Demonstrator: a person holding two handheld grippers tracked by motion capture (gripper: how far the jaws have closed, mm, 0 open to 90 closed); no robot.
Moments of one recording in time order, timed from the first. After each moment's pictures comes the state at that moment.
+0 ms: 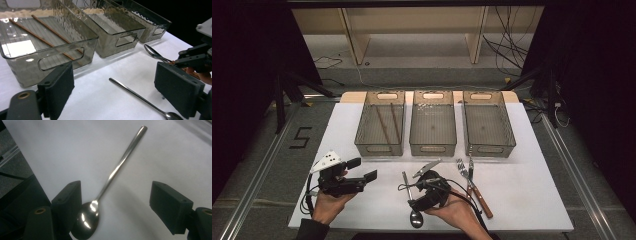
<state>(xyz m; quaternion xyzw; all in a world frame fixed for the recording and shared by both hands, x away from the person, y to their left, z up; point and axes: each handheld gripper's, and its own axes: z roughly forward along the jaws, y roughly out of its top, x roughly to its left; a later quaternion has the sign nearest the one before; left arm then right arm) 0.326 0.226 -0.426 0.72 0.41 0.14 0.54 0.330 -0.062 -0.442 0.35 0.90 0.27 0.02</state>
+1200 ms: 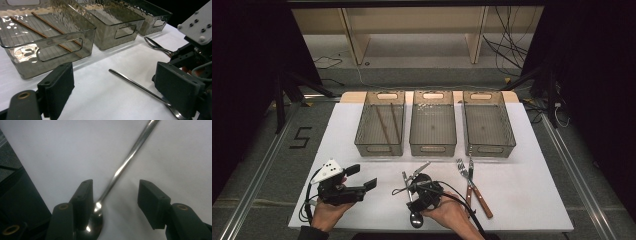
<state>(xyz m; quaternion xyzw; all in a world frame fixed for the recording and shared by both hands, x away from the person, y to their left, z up) 0.310 0.226 -0.436 0.73 0.41 0.15 0.53 0.333 -0.042 -0.460 0.34 0.91 0.22 0.01</state>
